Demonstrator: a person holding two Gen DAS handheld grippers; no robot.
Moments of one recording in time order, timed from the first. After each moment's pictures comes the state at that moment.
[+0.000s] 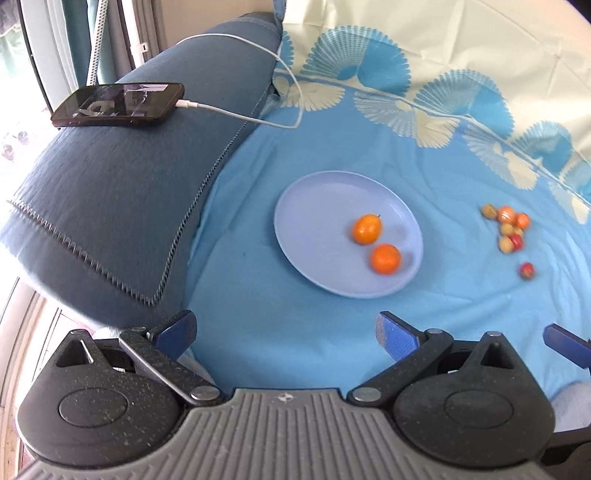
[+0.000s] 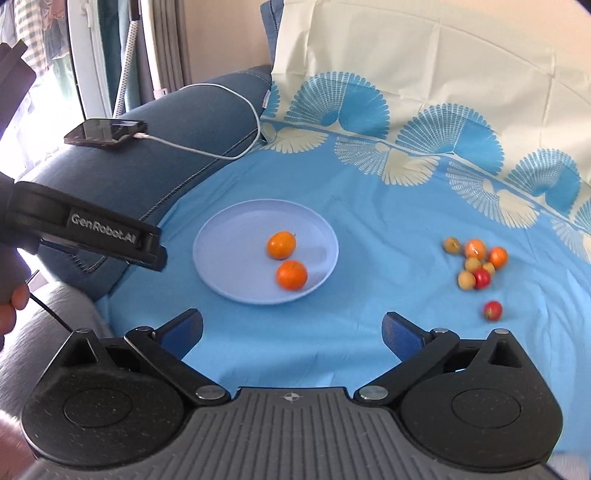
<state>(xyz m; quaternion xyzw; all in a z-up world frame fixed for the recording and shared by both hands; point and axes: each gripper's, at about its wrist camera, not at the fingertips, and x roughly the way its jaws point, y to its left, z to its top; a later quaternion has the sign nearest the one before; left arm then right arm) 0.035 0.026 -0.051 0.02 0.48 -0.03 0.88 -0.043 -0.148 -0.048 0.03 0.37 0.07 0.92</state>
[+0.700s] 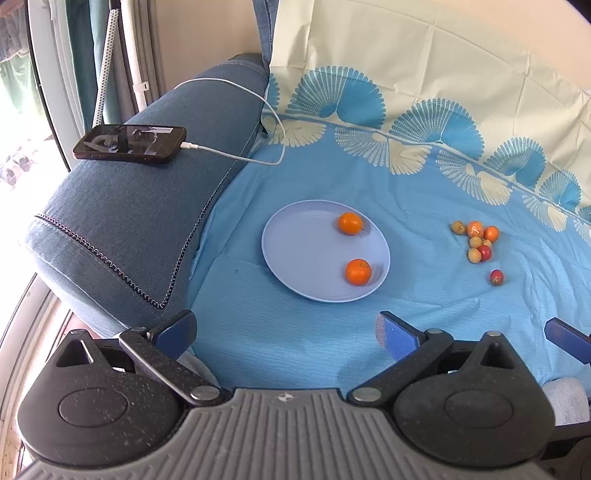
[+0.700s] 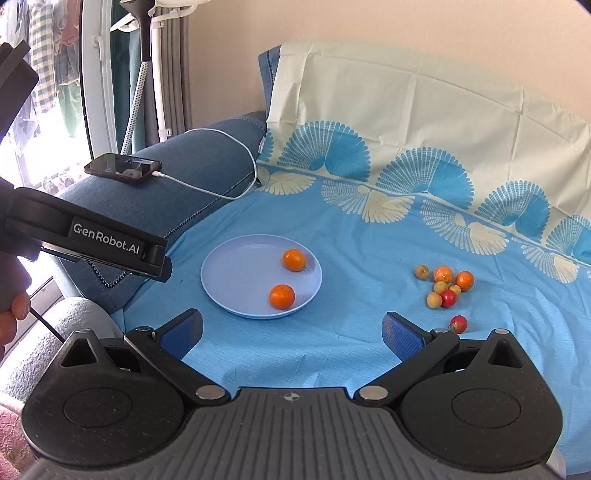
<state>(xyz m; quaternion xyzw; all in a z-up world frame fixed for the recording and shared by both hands) -0.016 0.016 -0.013 0.02 0.42 -0.04 0.90 -0.105 -0.160 -0.014 0.02 0.31 0.05 0.95</state>
